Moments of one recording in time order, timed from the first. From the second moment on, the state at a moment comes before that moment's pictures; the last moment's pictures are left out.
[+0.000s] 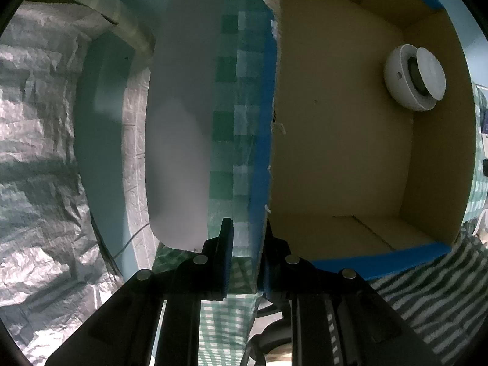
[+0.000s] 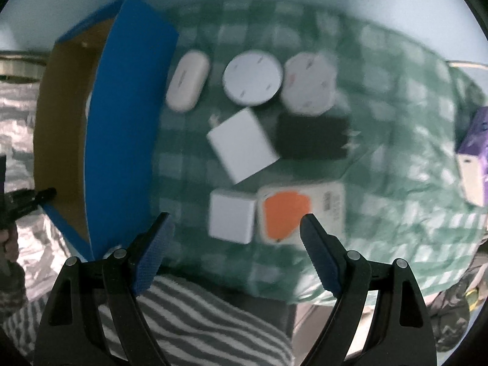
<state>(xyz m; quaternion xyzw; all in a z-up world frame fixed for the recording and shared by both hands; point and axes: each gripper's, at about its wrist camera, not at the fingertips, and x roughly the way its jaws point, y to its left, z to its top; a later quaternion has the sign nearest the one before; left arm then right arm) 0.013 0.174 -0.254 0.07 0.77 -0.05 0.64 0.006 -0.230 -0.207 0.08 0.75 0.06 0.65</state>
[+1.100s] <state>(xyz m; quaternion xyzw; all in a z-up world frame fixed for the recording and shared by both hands) 0.015 0.173 -0.254 0.07 0.77 -0.06 0.63 -0.003 -0.189 -0.295 0.08 0.79 0.05 0.61</state>
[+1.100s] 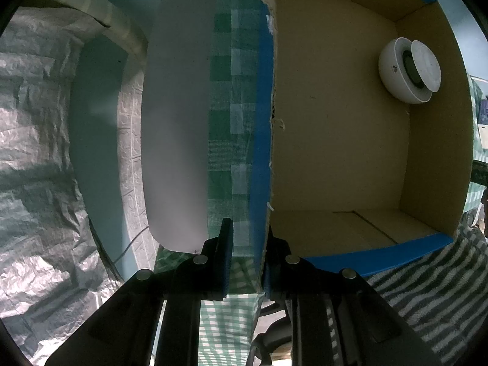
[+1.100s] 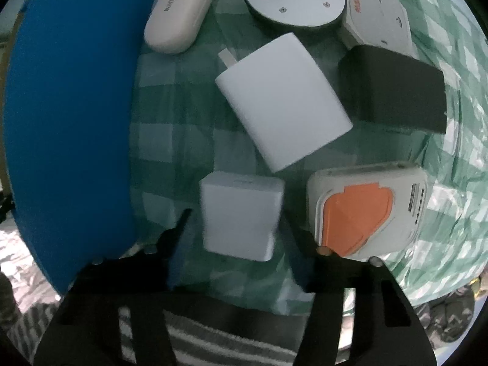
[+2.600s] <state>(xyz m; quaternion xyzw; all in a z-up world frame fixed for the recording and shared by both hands) 0.016 0.175 -0.255 0.07 0.77 -0.06 0.63 0.046 -0.130 -0.125 0.00 0.69 0.16 0.71</state>
